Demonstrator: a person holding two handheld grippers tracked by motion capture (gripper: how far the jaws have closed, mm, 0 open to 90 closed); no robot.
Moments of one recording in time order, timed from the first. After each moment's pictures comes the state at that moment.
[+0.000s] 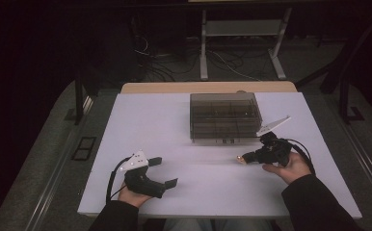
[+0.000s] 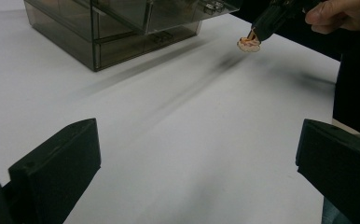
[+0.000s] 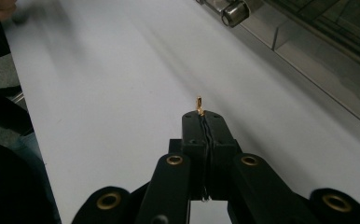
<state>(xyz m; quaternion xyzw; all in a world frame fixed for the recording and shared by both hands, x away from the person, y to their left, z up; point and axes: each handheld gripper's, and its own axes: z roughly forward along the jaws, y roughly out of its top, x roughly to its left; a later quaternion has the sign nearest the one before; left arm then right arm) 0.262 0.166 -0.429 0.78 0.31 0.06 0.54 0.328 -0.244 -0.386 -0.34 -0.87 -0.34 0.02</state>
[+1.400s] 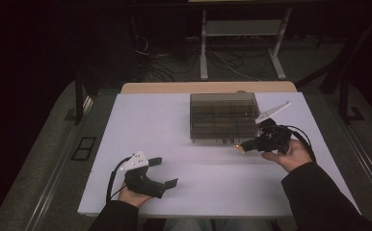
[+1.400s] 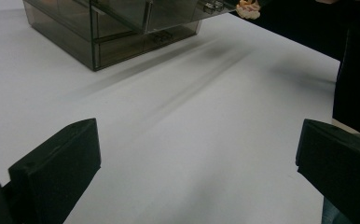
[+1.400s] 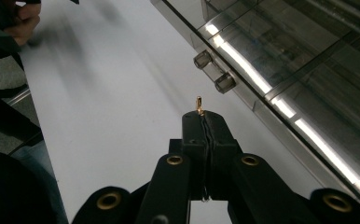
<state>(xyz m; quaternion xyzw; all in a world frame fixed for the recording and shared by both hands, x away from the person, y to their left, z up) 0.262 0.166 -0.429 0.78 0.31 0.06 0.54 0.343 -0.236 -0.348 -0.33 -0.88 -0.35 0.01</state>
